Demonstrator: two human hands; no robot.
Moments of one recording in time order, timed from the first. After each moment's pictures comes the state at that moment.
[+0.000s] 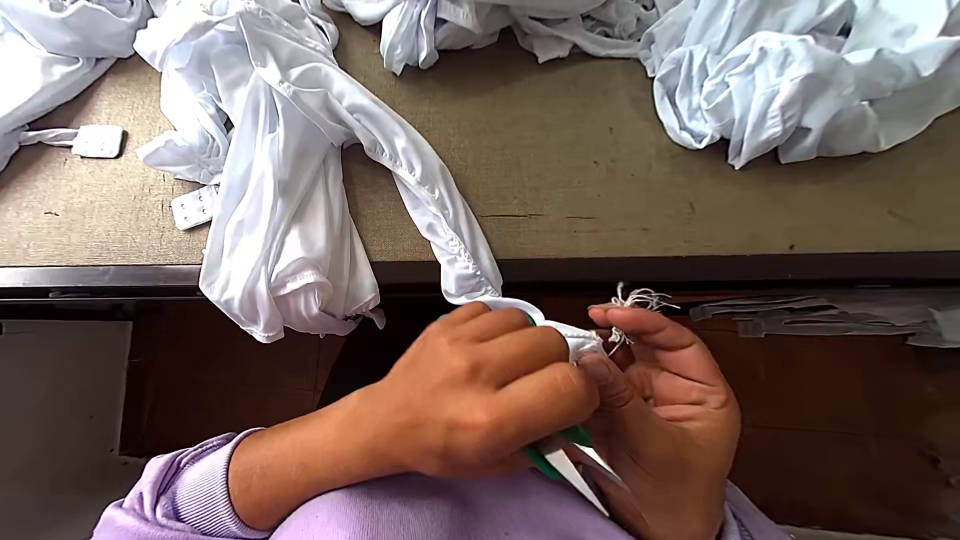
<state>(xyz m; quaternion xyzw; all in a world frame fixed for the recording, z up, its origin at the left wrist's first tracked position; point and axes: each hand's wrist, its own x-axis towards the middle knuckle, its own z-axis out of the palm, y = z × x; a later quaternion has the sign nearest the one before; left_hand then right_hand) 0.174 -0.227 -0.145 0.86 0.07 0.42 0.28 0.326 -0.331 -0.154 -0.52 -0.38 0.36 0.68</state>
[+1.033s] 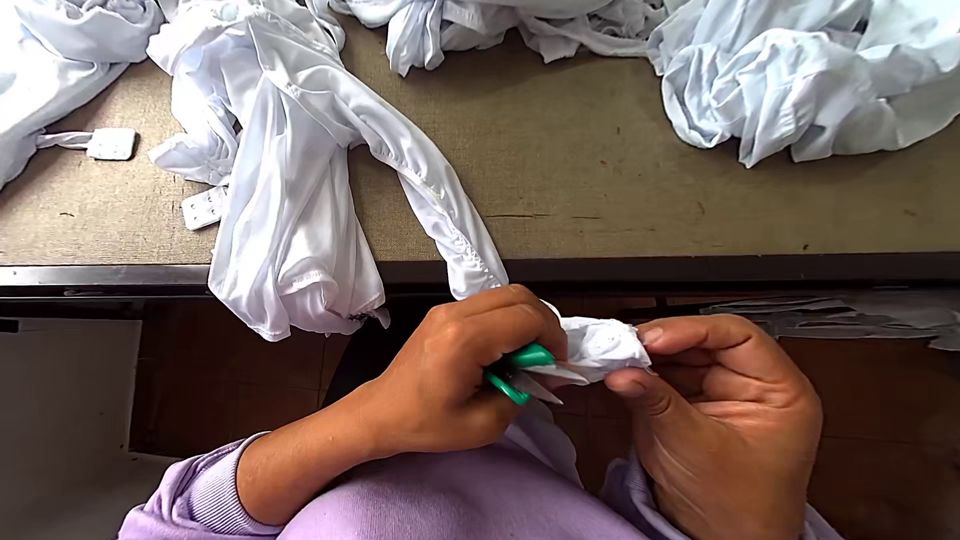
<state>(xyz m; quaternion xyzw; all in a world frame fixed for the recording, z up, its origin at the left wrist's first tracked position) 0.170 -0.219 -0.143 0.77 0.11 0.36 0.51 0.351 -0.328 -0.146 -0.54 -0.48 0.30 0.62</state>
